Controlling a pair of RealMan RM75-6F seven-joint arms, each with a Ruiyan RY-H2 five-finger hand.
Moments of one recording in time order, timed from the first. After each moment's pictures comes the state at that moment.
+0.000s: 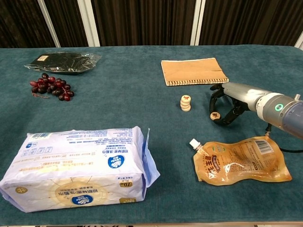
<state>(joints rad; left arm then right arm) -0.08 -1.11 -0.10 -1.69 1.35 1.45 -0.02 0.72 -1.71 0.22 -1.24 -0.91 0.88 -0.27</state>
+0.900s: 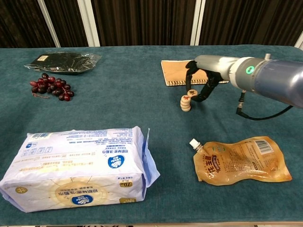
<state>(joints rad) -0.08 -1.11 -0.10 -1.70 1.35 1.45 -0.03 0.93 -1.64 0.31 -1.40 -0.65 0.85 -0.54</state>
